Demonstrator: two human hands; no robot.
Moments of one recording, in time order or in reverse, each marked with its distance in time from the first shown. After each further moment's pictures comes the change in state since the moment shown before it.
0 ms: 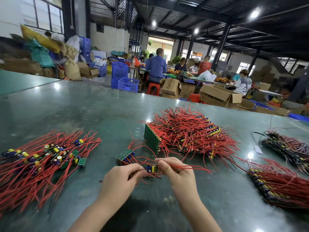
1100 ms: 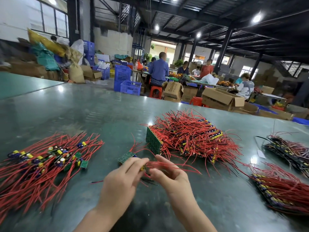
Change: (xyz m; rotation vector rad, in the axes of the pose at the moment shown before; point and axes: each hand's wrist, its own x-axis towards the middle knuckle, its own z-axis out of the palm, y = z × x) left_hand -0.002 0.008 -0.001 0.320 0.324 0.383; right_hand -0.006 -0.003 0.013 0.248 -0.062 0.275
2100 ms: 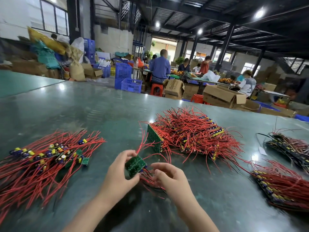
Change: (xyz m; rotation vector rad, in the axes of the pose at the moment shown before) left_hand -0.003 -0.025 0.013 -0.484 -0.137 -0.404; right_hand 0.000 0.003 -0.003 -0.354 0.019 0.095
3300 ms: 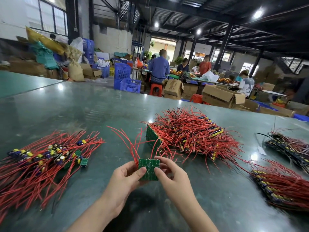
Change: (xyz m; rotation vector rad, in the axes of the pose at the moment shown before) left_hand -0.009 0.023 0.016 -0.935 -0.075 -0.556; right_hand 0.003 0.002 -0.006 -0.271 0.082 -0.263
